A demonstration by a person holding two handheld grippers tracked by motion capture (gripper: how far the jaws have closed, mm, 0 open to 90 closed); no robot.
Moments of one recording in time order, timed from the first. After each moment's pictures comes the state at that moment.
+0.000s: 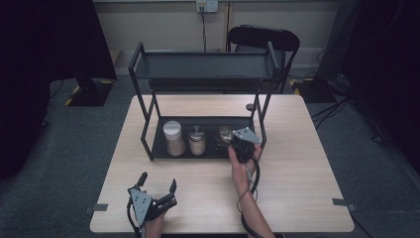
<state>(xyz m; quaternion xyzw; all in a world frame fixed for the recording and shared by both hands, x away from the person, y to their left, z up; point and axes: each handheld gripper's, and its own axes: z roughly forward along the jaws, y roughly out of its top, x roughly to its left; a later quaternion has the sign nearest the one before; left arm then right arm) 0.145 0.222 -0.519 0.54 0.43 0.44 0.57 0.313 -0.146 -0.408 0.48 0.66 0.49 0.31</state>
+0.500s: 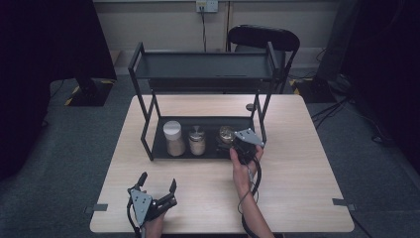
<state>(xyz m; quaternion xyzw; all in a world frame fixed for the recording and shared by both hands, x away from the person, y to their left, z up) 0.145 0.222 -0.519 0.54 0.43 0.44 0.57 0.304 -0.150 -0.407 0.48 0.65 0.50 0.31</state>
